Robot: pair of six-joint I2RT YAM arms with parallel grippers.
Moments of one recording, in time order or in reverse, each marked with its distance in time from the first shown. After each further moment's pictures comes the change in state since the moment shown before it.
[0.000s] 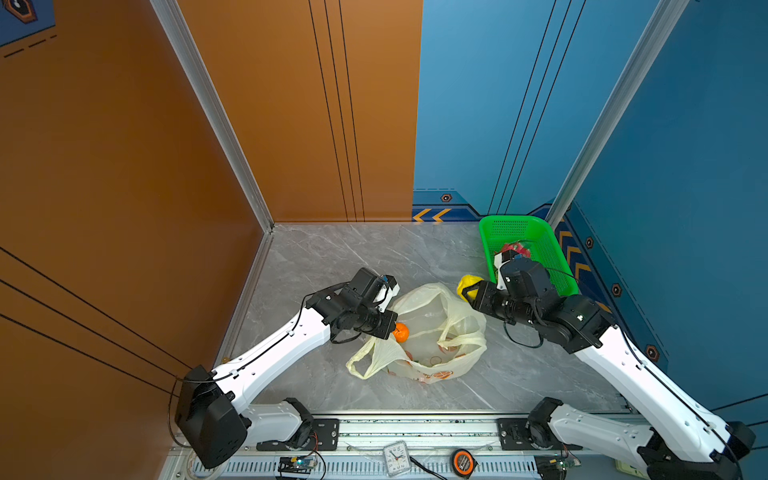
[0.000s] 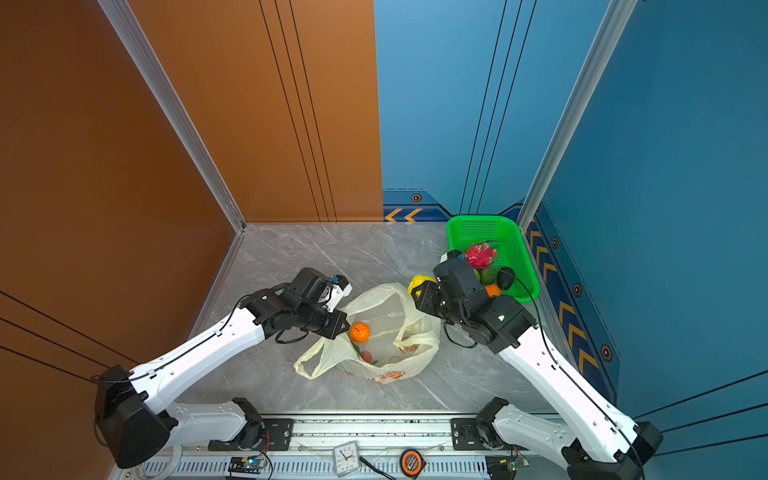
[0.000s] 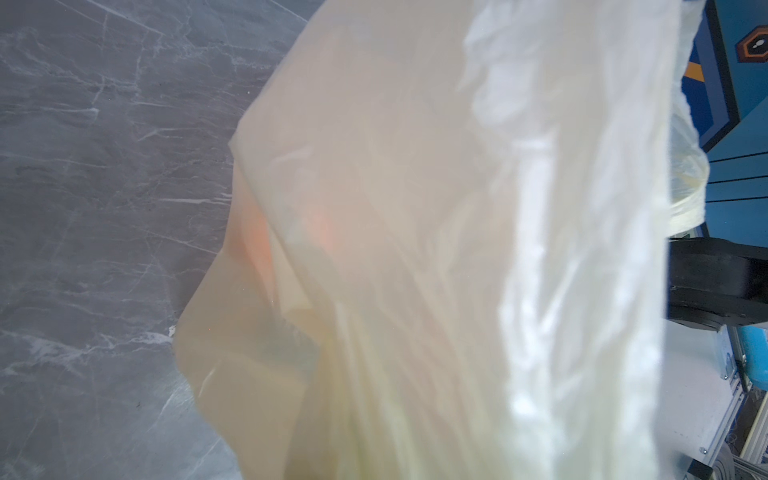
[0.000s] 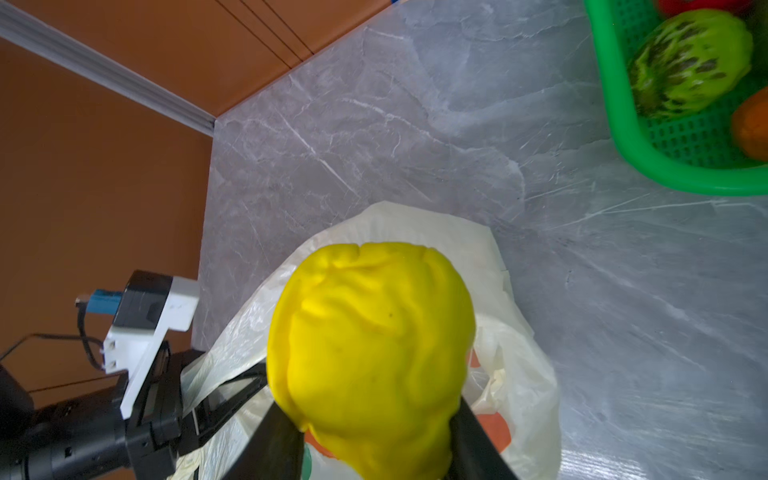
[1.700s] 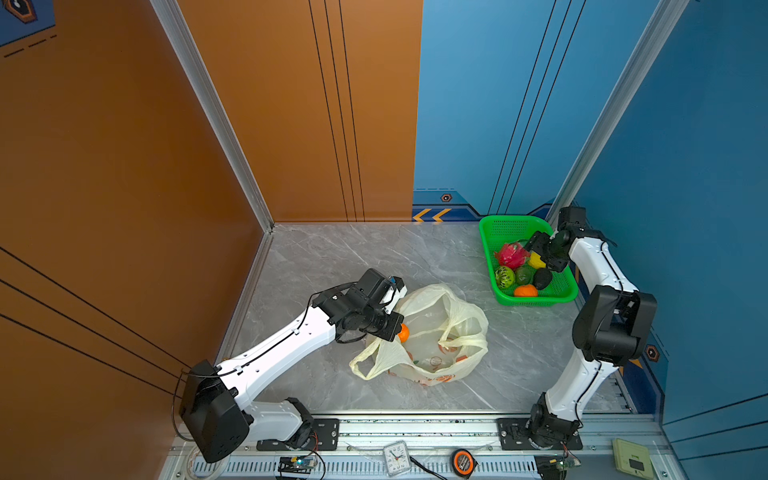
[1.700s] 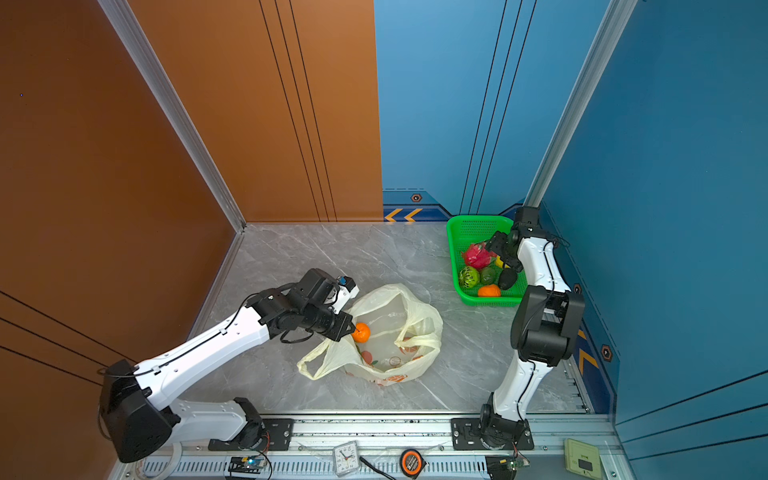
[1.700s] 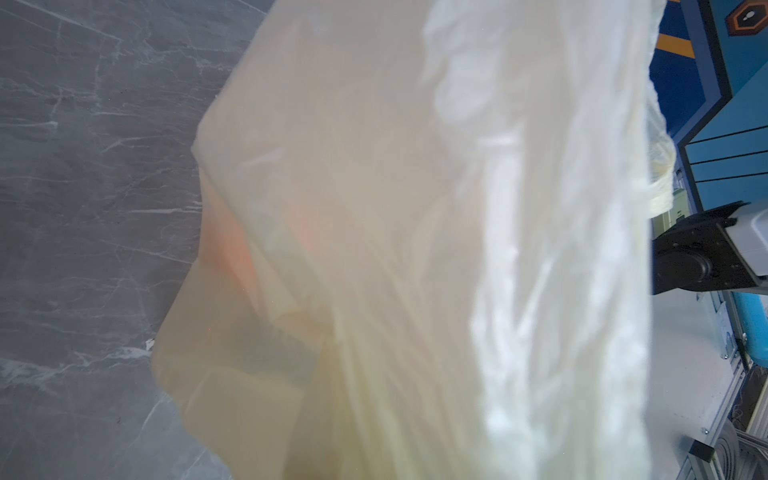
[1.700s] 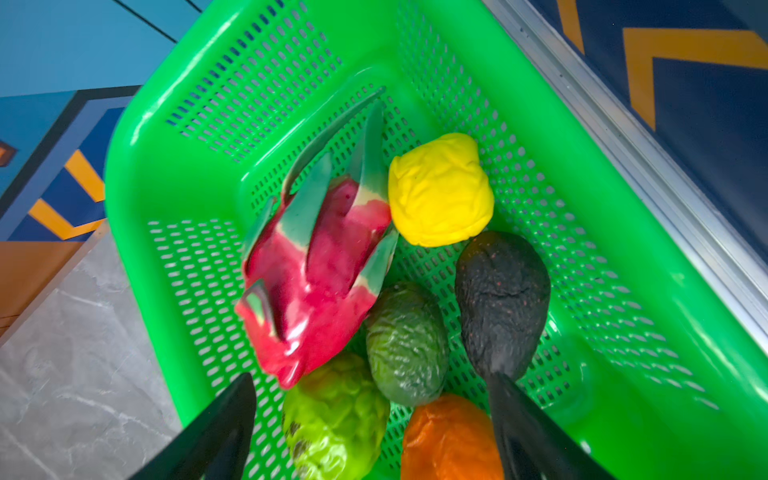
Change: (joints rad) left arm -0.056 0.028 0.022 0.000 -0.002 0.005; right arm -0.785 0.782 0.372 0.156 -0.142 -0.375
